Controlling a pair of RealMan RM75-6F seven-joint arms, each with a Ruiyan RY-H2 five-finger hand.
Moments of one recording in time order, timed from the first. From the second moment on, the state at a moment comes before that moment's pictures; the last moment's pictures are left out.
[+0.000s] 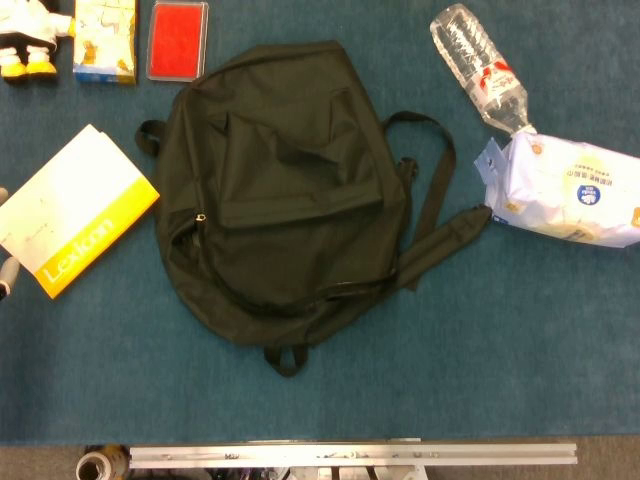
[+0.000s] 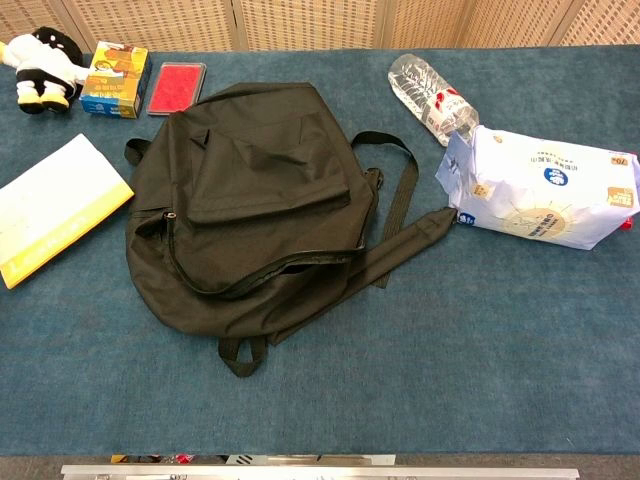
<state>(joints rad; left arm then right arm) -0.09 -1.14 -0.04 -1.65 1.49 1.50 0.18 0.08 -1.08 0.08 -1.65 -1.49 1.48 -0.09</state>
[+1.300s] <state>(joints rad) -0.25 -1.26 -0.02 -1.67 1.31 1.15 0.38 0.16 -1.07 0.15 -1.68 -1.41 1.42 -0.09</state>
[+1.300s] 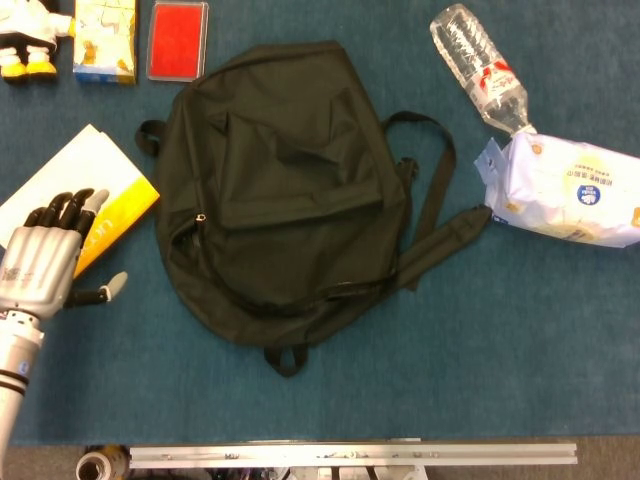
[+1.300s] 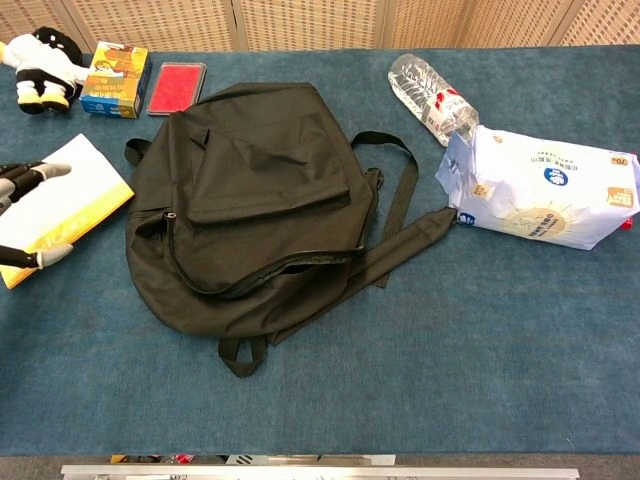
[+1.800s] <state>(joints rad) -0.27 -1.35 -0.02 -1.59 1.16 1.11 0.46 0.14 -1.05 0.14 -1.71 -1.43 1.45 -0.03</state>
